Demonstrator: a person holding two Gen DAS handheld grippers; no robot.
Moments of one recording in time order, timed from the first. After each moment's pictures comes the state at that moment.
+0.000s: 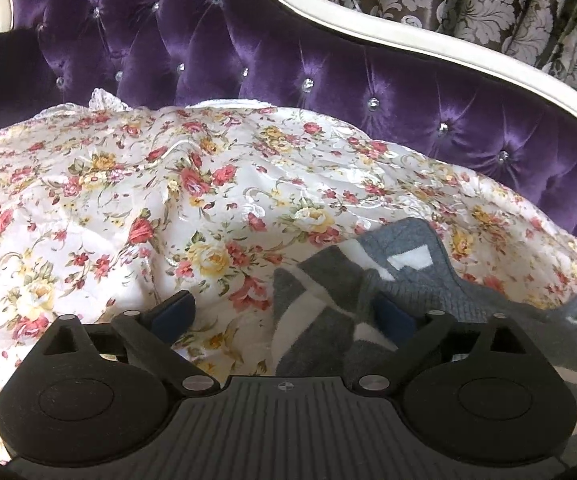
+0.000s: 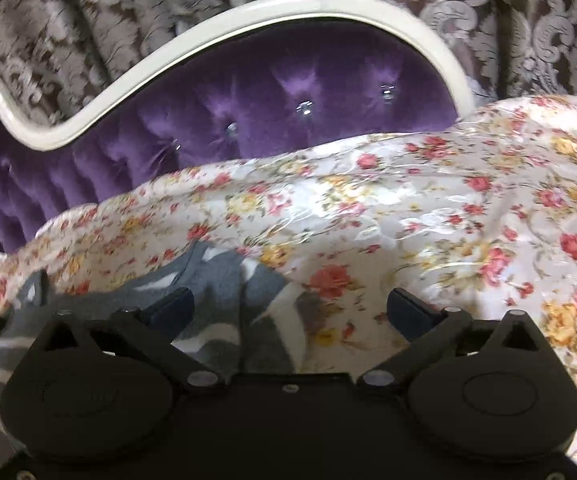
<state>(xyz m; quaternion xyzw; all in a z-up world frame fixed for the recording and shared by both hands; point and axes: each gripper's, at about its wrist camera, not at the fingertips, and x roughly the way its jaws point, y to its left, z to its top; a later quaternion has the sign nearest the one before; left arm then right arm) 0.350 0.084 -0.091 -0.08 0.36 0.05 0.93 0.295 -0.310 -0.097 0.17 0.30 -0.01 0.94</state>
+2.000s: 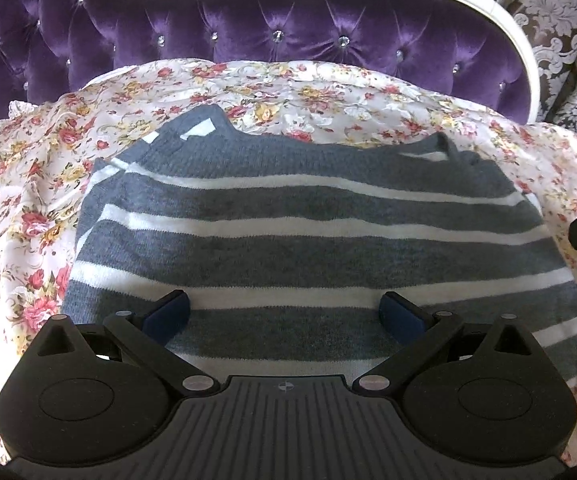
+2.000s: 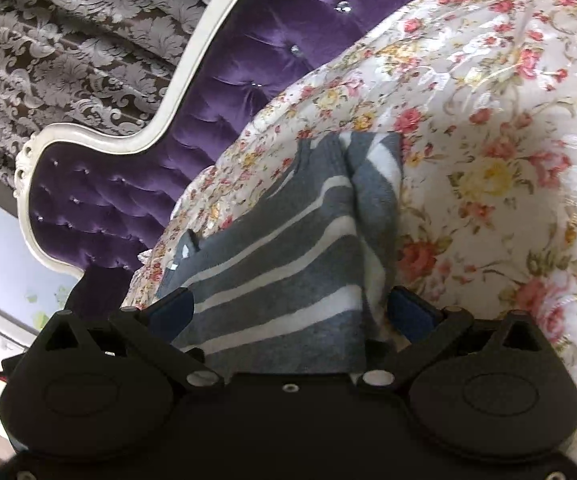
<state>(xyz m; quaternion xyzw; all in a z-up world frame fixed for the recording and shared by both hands) 0.262 -0.043 -0.082 0.02 0.43 -0.05 0.90 0.244 -0.323 -0.107 0.39 0.37 0.17 0.83</state>
